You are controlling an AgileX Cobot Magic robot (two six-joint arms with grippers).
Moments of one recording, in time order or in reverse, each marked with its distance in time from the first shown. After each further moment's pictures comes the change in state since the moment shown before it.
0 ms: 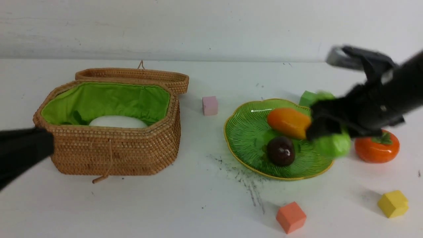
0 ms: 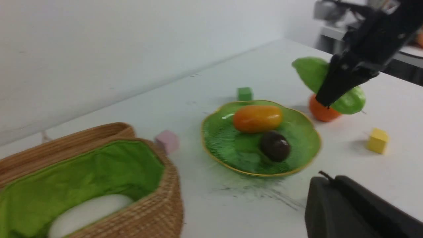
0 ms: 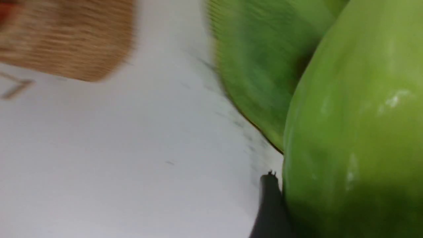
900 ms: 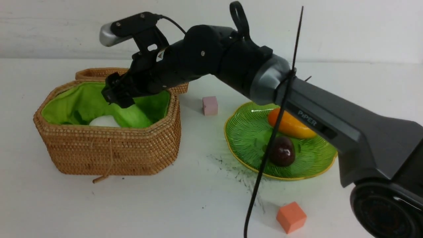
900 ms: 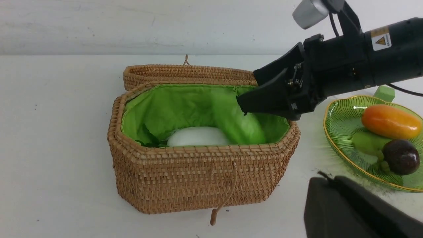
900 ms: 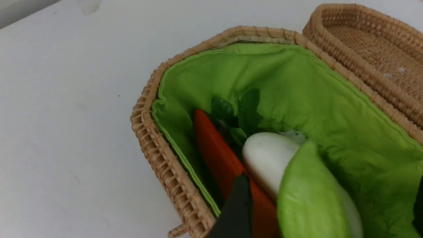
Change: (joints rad) right arm 0.396 0.771 -0.932 0.068 -0.249 -0.350; left arm 0.000 0.000 0.001 0.609 0.014 -0.719
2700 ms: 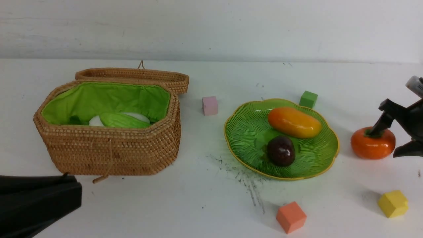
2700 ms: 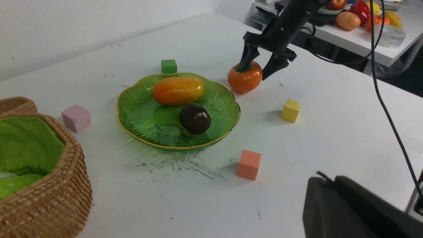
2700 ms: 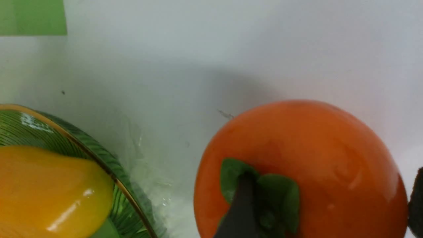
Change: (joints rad) right arm -1.014 -0.251 0.796 0.098 0.195 0.414; left arm -0.001 0.000 0.000 -0.829 0.209 0.835
